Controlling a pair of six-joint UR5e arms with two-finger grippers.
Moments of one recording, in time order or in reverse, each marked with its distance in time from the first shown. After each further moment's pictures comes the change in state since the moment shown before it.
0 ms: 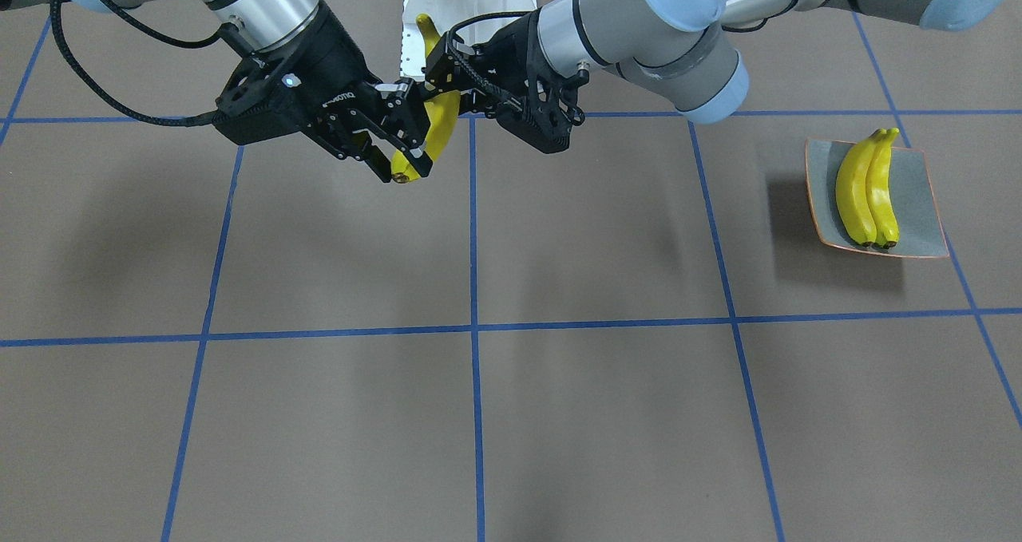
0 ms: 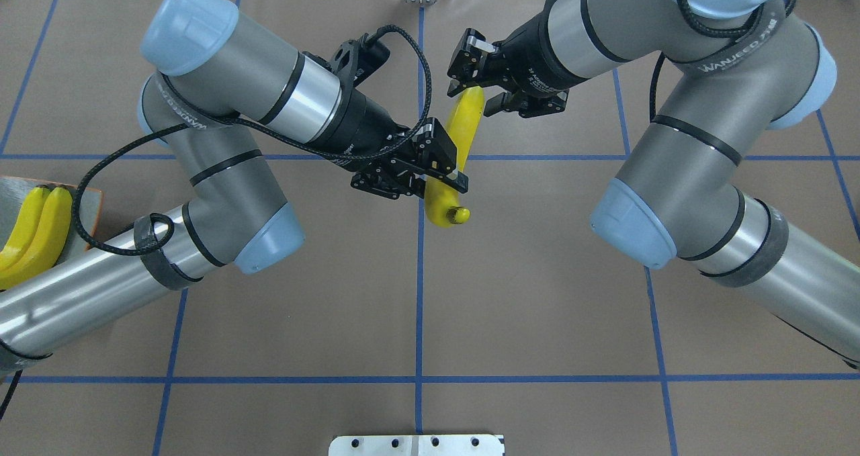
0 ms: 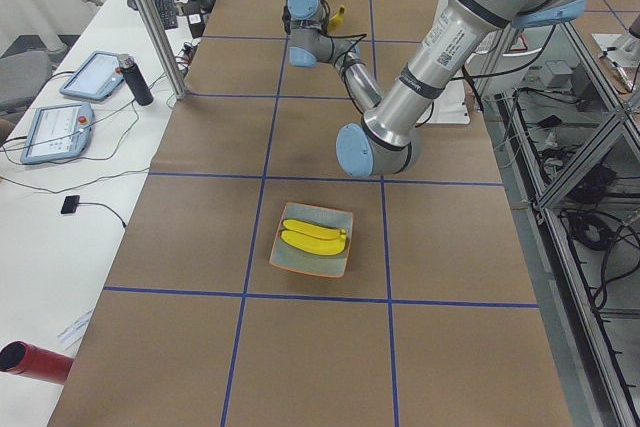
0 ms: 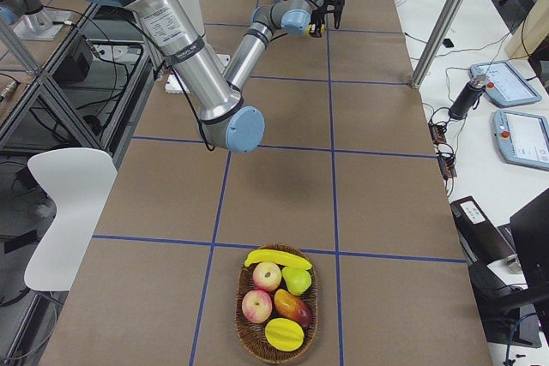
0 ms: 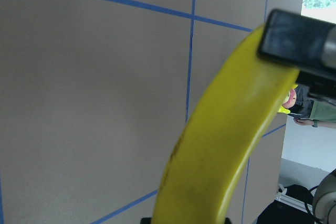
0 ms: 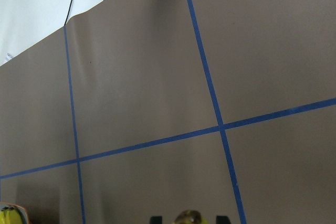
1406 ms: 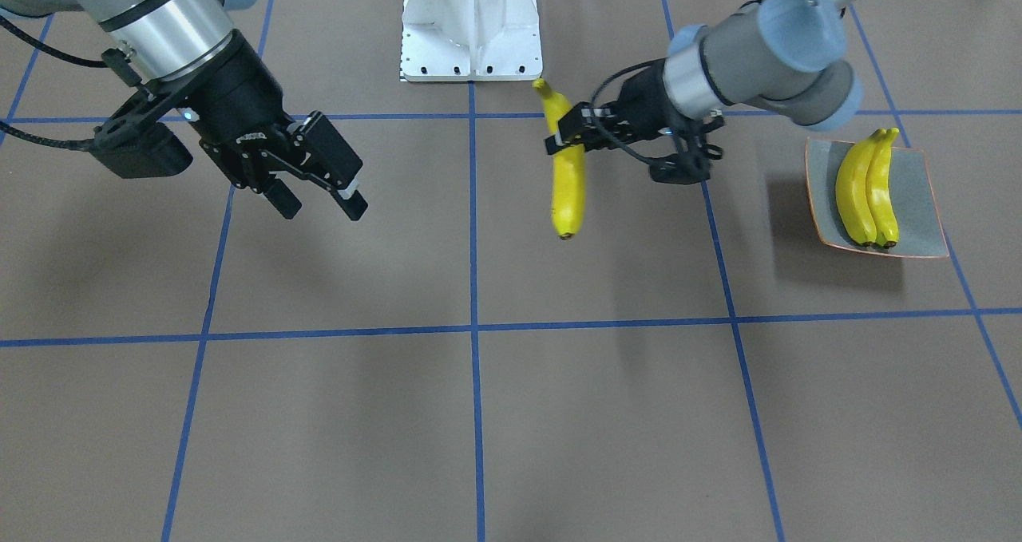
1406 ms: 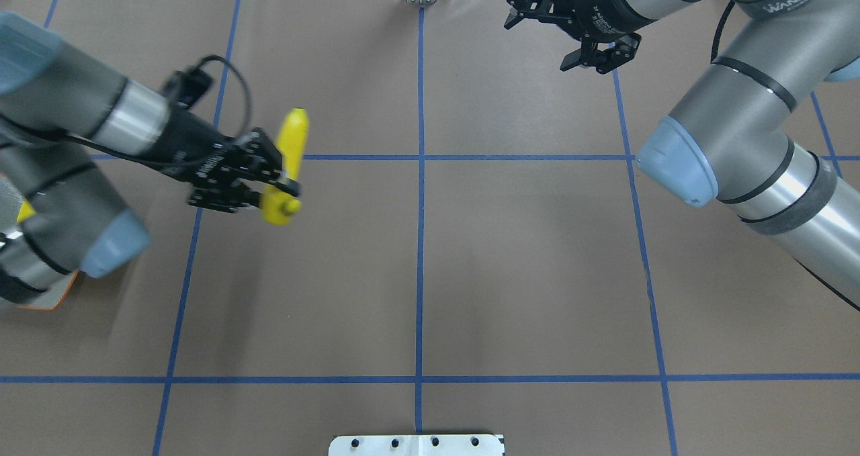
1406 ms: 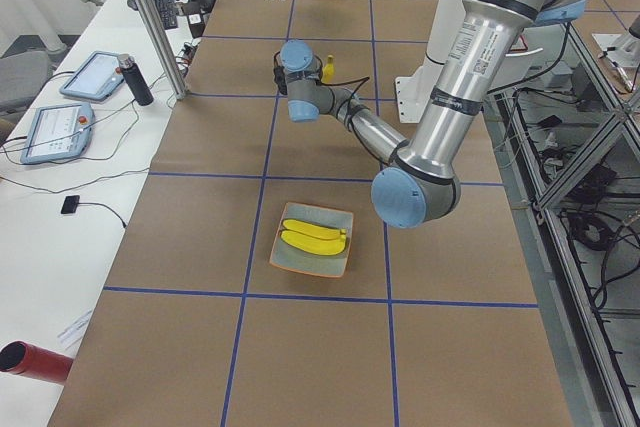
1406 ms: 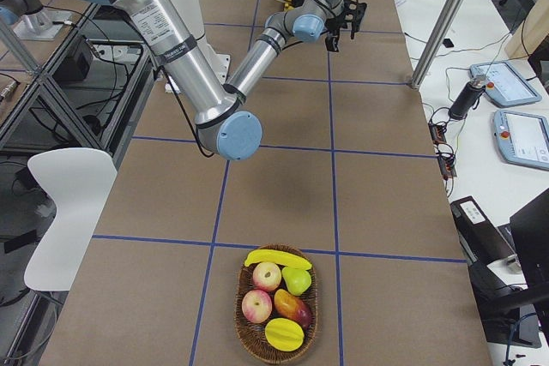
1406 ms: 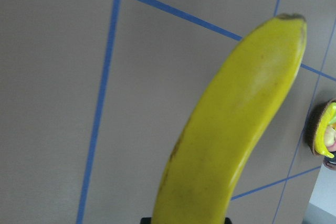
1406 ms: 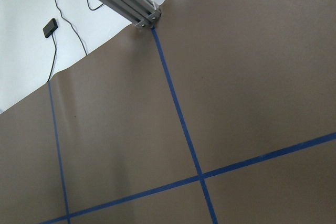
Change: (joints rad) left arm -0.188 0.411 -0.136 -0.001 -0.152 -0.119; right arm 0.141 -0.044 -0.047 -0.007 0.012 0.028
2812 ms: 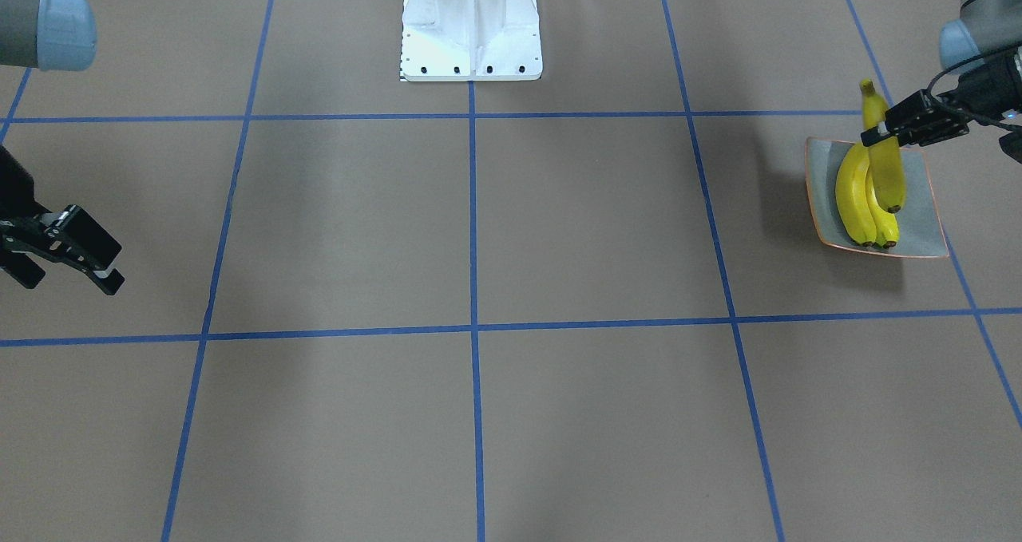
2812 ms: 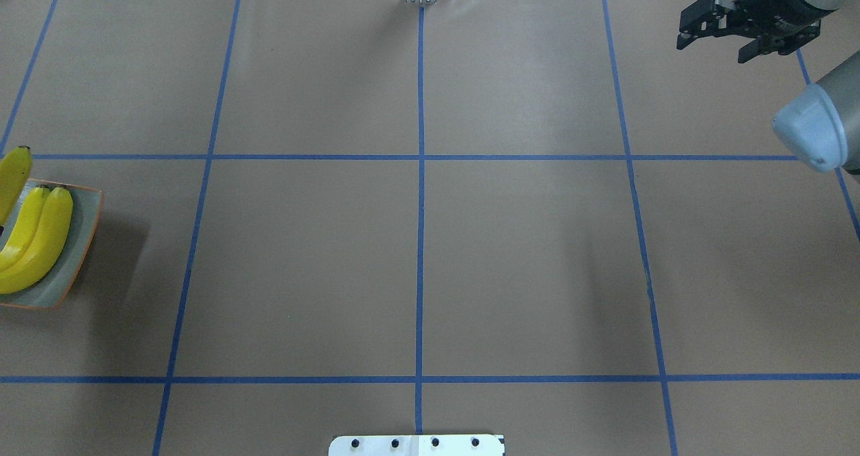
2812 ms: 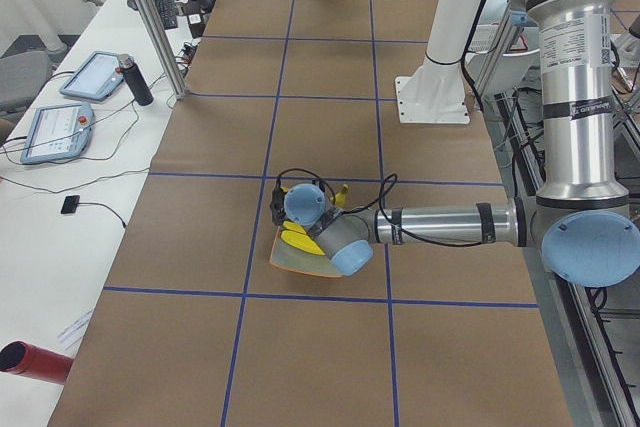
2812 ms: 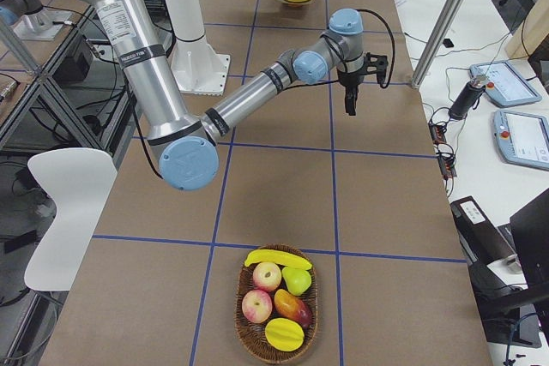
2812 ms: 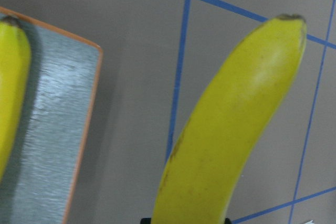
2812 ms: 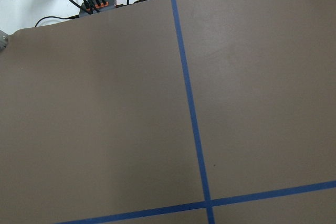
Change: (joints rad) left arm -0.395 0.490 0.215 -0.022 -0.217 1.025; right arm 0.221 -0.232 -0.015 -0.178 0.065 -0.634
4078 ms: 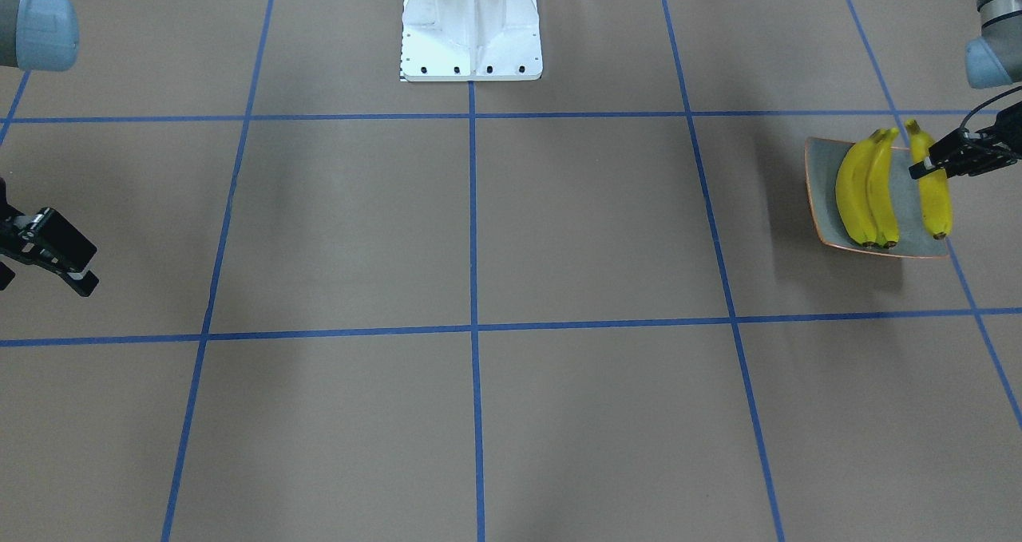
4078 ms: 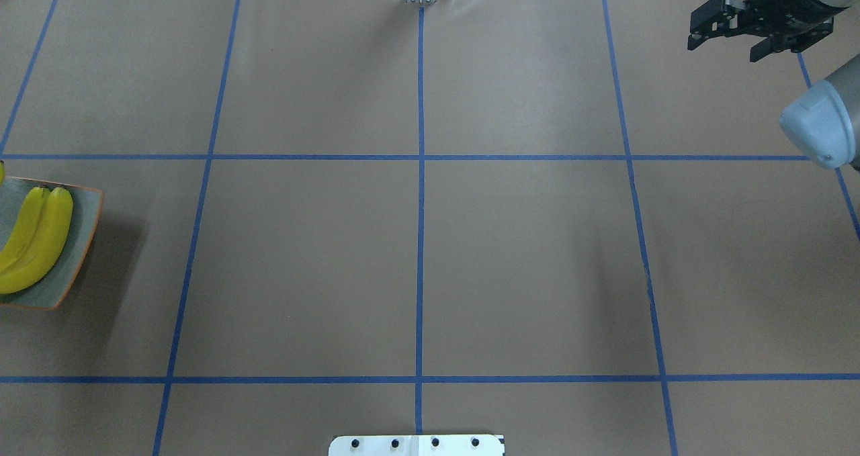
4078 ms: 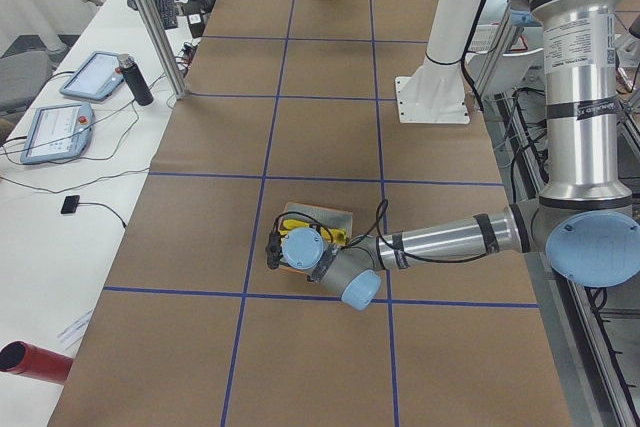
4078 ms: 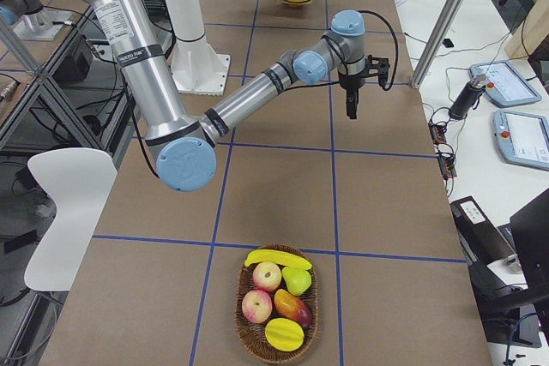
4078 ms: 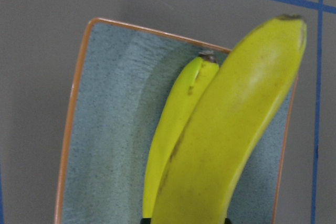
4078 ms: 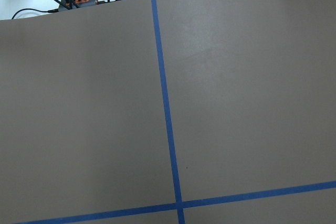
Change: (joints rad) left arm -0.026 -0.009 0.110 0.090 0.089 0.203; right arm 0.008 -0.002 0.000 -0.017 -0.002 -0.024
